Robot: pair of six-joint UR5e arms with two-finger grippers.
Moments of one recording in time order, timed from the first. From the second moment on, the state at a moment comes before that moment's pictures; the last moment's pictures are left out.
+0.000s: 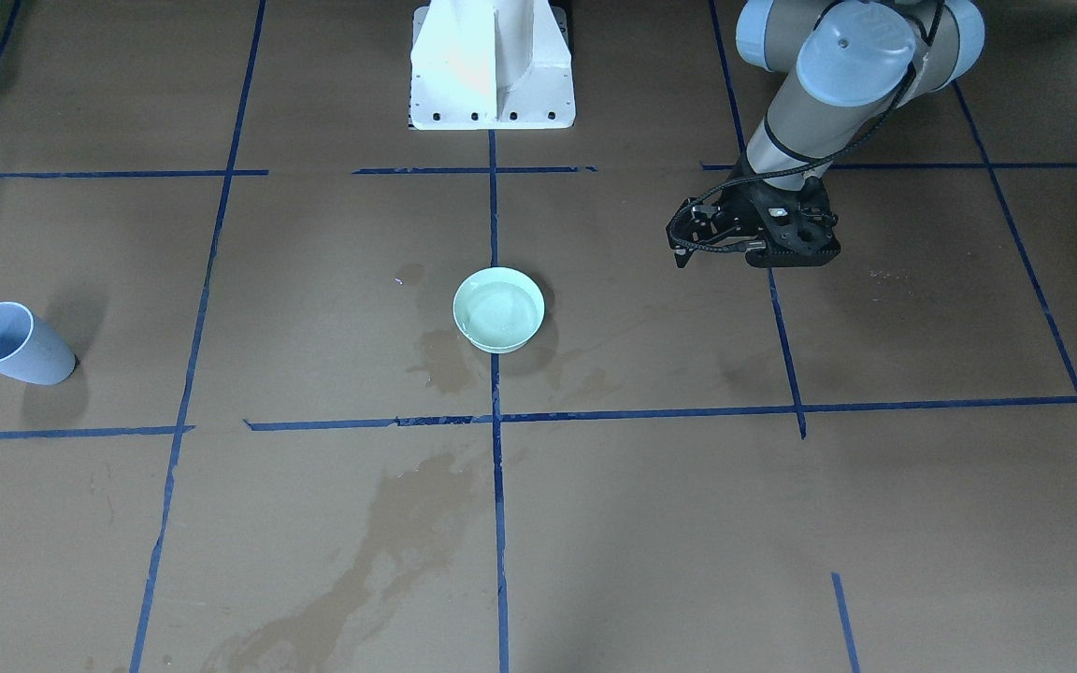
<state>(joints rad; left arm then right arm) -0.75 -1.96 -1.89 -1.63 -2.10 -1.13 1.26 -1.93 1.42 0.12 1.89 0.68</state>
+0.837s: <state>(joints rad) -0.70 -2.01 -1.88 -1.63 -2.06 -1.21 1.65 -1.82 1.61 -0.77 2.38 0.24</state>
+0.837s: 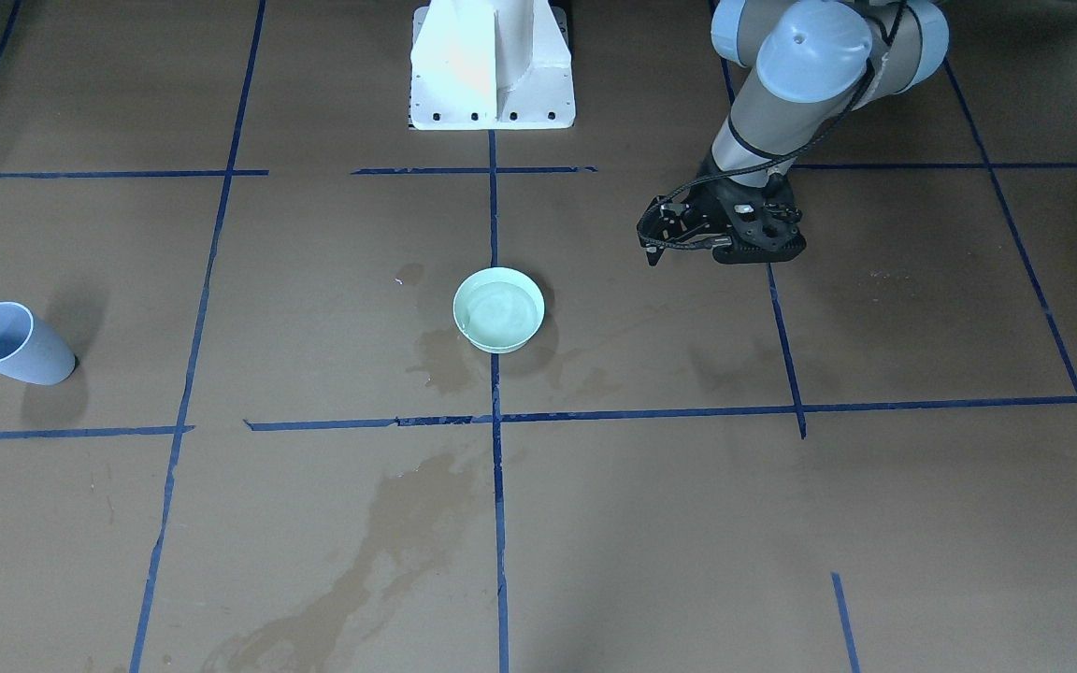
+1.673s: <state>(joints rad) -0.53 -2.12 -1.70 -1.92 -1.87 -1.51 1.72 -1.80 1.82 -1.62 2.38 -0.20</state>
